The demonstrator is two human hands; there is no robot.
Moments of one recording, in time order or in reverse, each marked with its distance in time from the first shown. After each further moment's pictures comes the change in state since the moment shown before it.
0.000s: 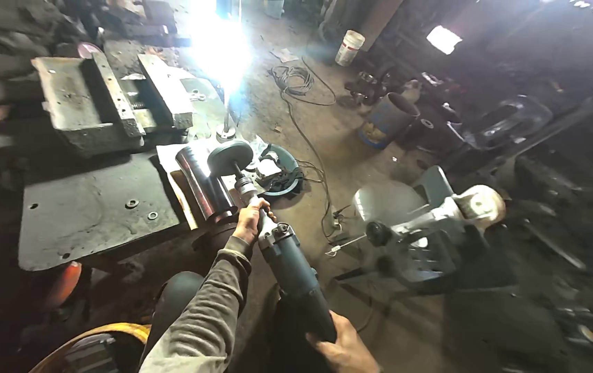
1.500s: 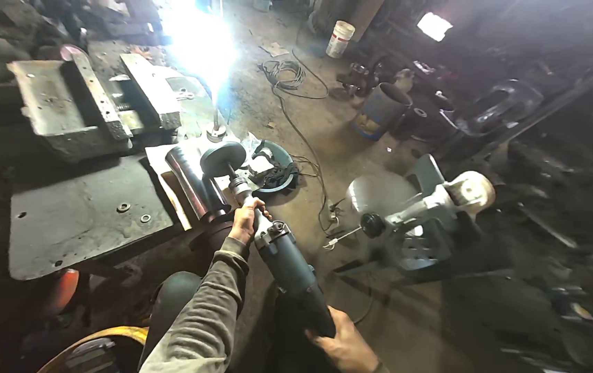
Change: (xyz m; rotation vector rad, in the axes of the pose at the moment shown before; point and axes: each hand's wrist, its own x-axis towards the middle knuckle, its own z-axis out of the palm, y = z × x) left_hand -0.001 -0.011 0.003 0.009 -0.004 -0.003; right_hand -0.002 0.010 -0.002 0.025 -0.008 0.011
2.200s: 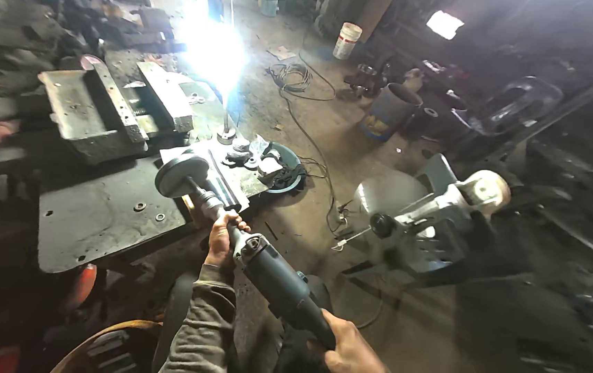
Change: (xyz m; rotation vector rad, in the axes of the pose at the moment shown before) left_hand -0.061 0.026 -0.073 -0.267 -0.114 0.172; right_hand -0.016 -0.027 0.010 -0.367 -0.107 -0.063
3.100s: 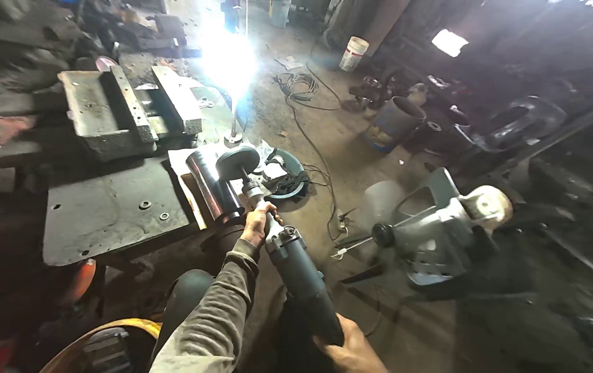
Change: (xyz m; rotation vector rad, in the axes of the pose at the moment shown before) left_hand 0.052 -0.044 0.056 0.243 0.104 -0.156; right_hand 0.008 0.023 0.000 0.321 0.107 0.060
